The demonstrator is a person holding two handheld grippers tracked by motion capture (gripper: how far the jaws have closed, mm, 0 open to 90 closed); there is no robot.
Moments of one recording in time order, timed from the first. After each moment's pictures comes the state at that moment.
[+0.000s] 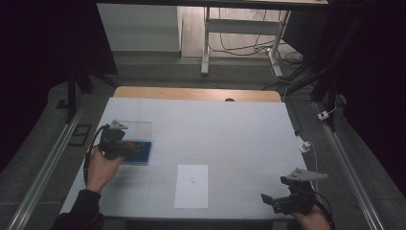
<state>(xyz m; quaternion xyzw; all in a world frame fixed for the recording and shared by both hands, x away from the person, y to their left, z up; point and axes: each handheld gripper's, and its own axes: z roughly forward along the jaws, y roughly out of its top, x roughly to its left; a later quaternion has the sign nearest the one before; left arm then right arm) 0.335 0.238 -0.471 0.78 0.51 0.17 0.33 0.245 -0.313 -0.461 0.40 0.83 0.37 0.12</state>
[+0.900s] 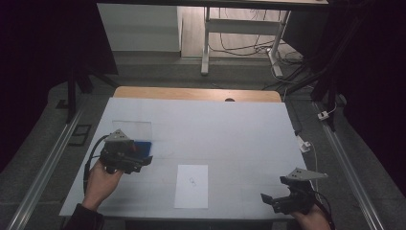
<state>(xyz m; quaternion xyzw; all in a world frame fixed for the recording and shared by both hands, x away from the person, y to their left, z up) 0.289 0.220 -0.454 0.79 0.43 0.11 0.42 0.246 -0.314 -0.461 0.40 0.83 0.37 0.11</state>
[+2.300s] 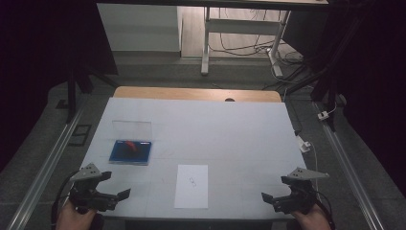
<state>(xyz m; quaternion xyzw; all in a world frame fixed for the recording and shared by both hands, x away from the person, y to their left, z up) 0.194 0.258 -0.476 0.78 0.47 0.09 0.40 0.247 -0.315 -0.461 0.41 0.82 0.38 0.11</state>
